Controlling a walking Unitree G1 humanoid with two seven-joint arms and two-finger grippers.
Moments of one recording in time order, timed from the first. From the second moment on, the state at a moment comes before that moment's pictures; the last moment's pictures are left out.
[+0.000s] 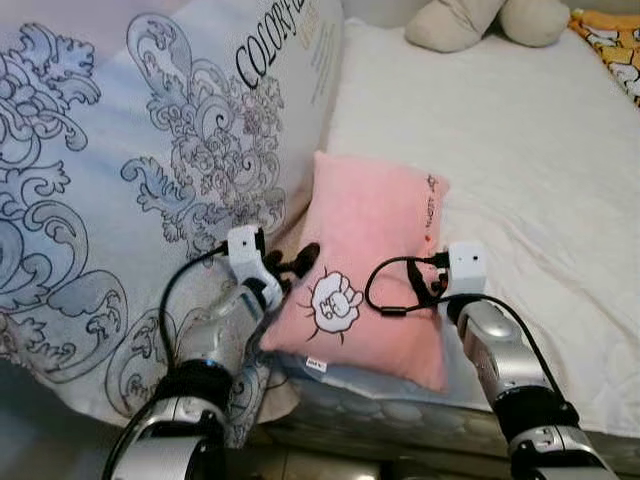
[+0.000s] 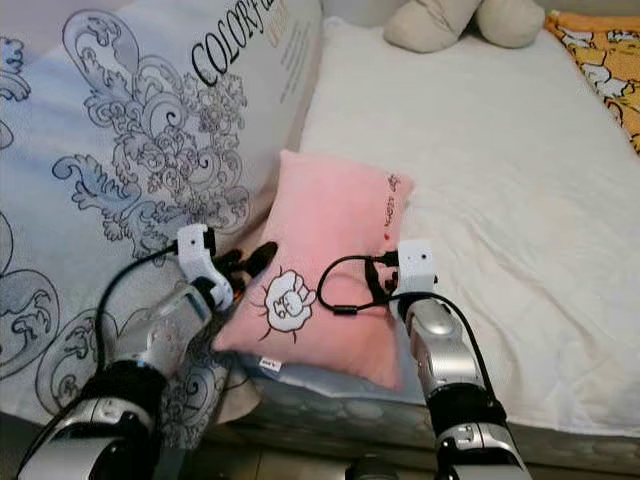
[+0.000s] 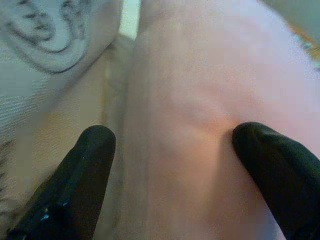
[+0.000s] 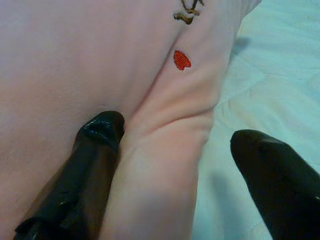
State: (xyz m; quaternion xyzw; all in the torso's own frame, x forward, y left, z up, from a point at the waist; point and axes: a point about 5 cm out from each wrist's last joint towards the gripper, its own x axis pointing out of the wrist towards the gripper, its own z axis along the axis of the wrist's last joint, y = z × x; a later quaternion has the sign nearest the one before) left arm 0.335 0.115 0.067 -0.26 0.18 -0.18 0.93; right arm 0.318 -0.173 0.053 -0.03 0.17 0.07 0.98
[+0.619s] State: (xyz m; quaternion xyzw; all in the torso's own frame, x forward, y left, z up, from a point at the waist) left arm 0.325 0.088 0.041 -0.28 0.25 -0.19 0.91; right arm 0.316 -0.166 0.052 0.00 0.17 0.07 0.98
